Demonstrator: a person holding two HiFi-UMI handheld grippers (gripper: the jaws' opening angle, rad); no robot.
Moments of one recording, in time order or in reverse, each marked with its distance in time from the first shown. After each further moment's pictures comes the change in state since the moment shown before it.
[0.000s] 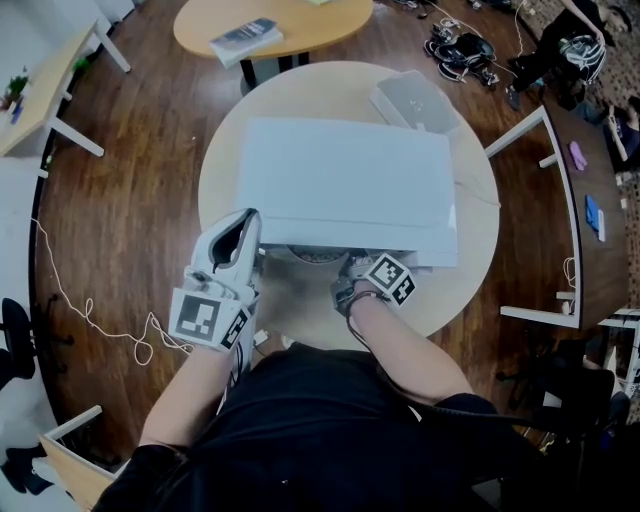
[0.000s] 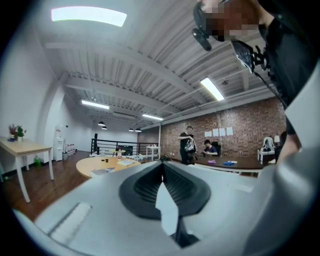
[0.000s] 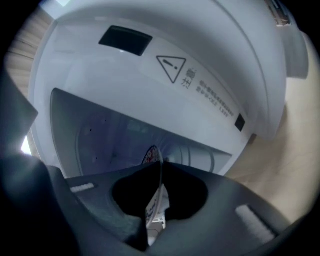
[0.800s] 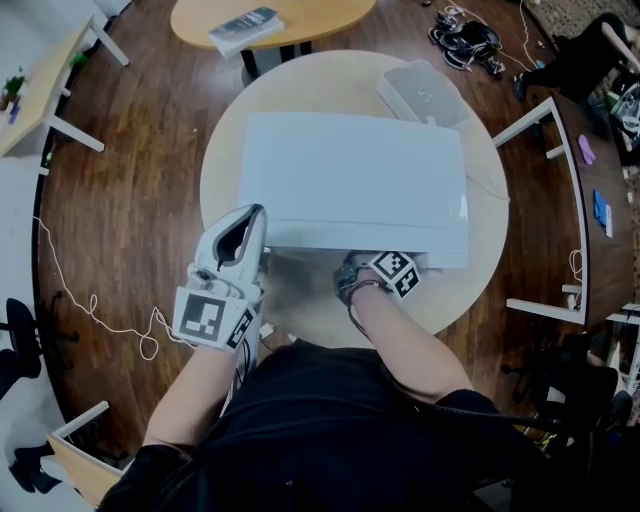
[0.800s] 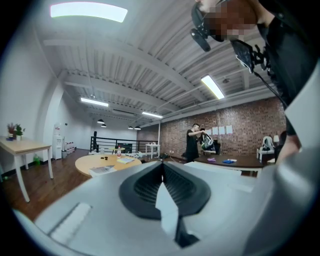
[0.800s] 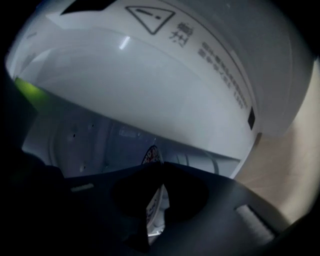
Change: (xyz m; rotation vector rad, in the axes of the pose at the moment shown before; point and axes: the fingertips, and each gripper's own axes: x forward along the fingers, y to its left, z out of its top) left arm 0.011 0.006 -0.007 -0.002 0.027 -0.010; right arm 0.019 -0.010 0.011 0.051 -0.076 -0.057
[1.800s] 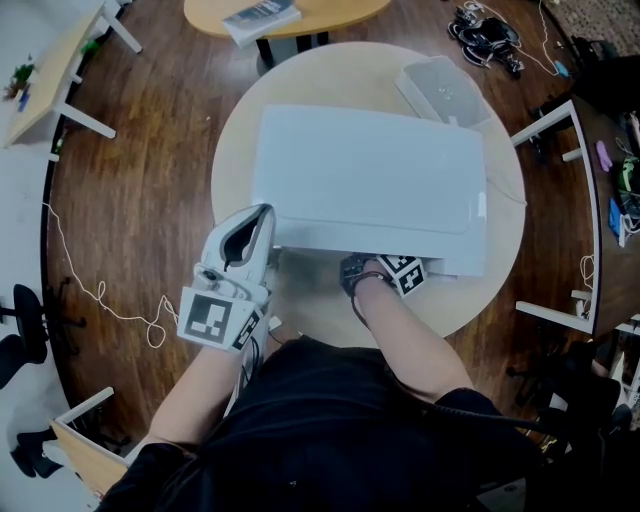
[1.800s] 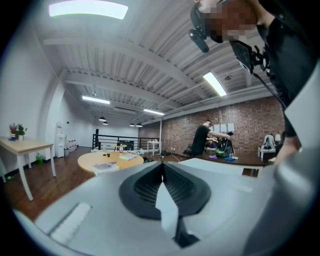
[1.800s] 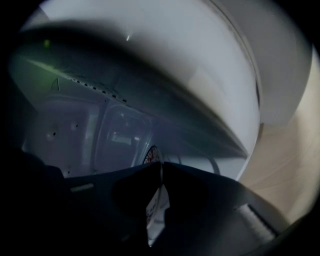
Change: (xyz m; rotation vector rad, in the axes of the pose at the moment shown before) left arm -0.003 0.007 -0.008 -0.001 0.037 0.018; right arm 0.018 -0.016 0.000 0.045 -0.069 -0.071
